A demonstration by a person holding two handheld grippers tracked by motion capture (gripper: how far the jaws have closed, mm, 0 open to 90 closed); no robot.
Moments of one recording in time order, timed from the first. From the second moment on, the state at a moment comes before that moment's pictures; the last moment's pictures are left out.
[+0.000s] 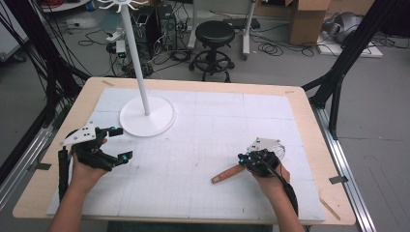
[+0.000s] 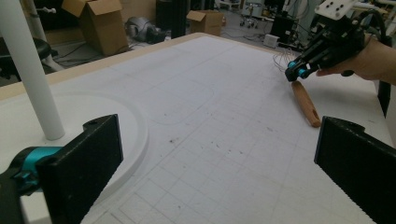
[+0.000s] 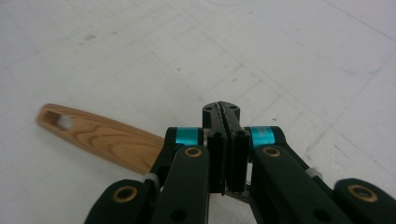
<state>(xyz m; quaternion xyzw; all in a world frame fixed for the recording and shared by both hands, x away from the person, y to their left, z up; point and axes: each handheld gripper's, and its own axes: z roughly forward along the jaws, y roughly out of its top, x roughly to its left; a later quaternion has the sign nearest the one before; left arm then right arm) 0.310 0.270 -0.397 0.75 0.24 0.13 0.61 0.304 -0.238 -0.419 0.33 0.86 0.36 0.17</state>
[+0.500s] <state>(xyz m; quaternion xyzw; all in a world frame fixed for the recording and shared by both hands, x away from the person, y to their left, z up) 0.310 0.270 -0.396 0.74 0.24 0.13 0.61 0.262 -0.204 -0.417 0.25 0.88 0.38 0.13</state>
